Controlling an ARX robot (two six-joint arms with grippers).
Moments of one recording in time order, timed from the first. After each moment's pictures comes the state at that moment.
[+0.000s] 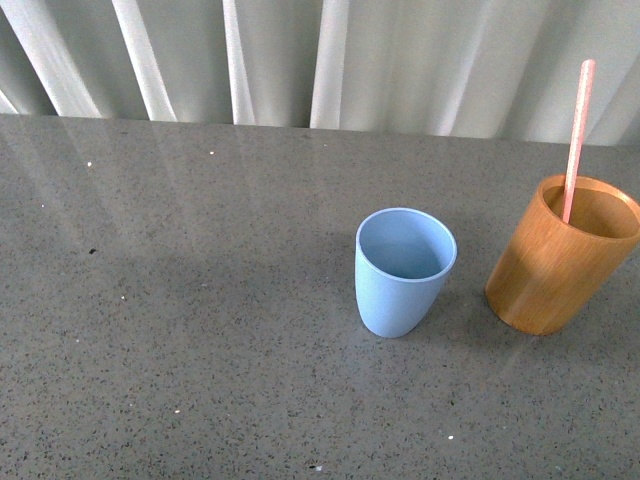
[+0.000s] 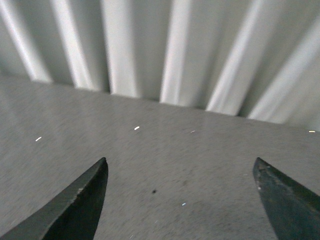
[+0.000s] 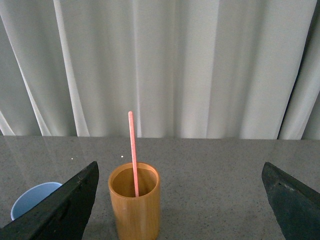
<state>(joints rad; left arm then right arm) -0.16 0.91 0.24 0.52 -0.32 -0.11 0.00 0.00 0.02 0.00 0.00 0.00</state>
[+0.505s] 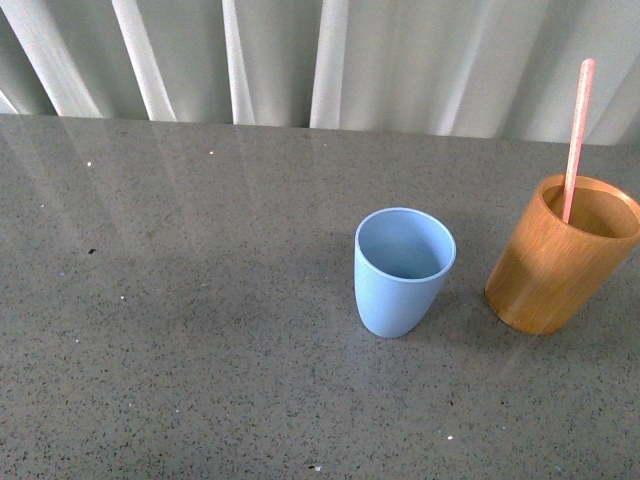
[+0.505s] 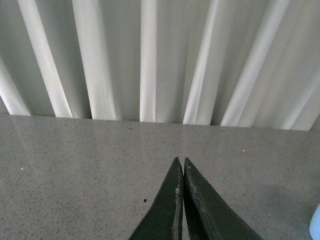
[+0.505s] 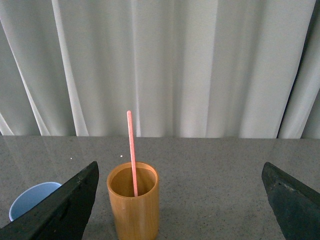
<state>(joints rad) 0.00 0.59 0.03 0.55 0.00 -0.01 0.00 0.00 0.02 0.00 0.00 0.00</state>
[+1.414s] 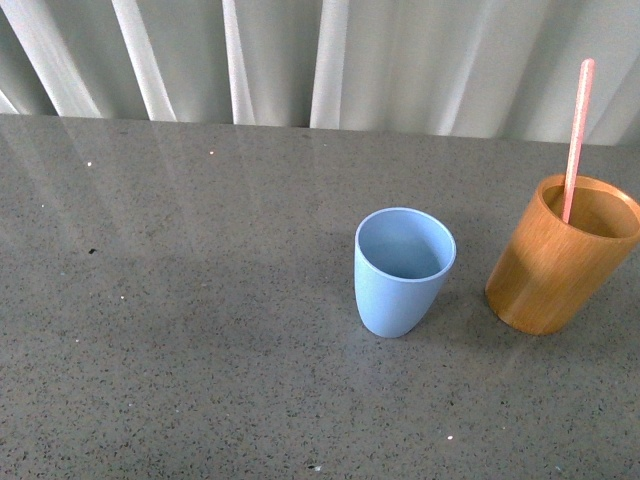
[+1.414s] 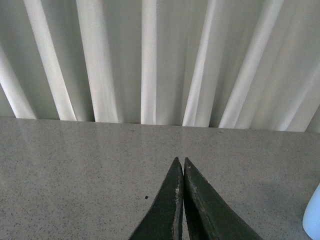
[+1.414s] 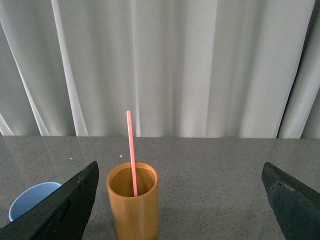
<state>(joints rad) 0.00 0.22 0.02 0.22 0.00 -0.01 0.00 0.00 0.02 0.00 0.00 0.00</state>
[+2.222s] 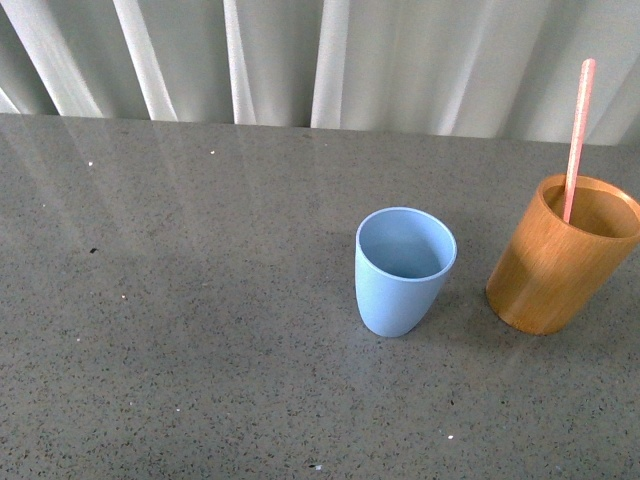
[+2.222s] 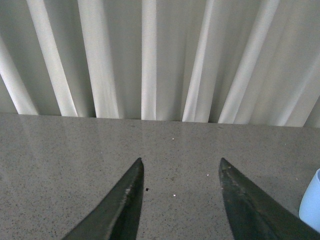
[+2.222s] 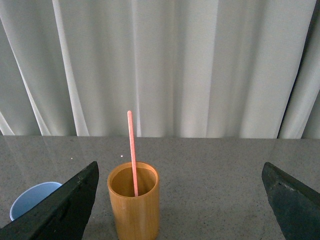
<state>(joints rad) 0.00 0.00 0.02 0.00 0.00 0.00 0.00 0.00 0.02 0.00 0.00 0.00</state>
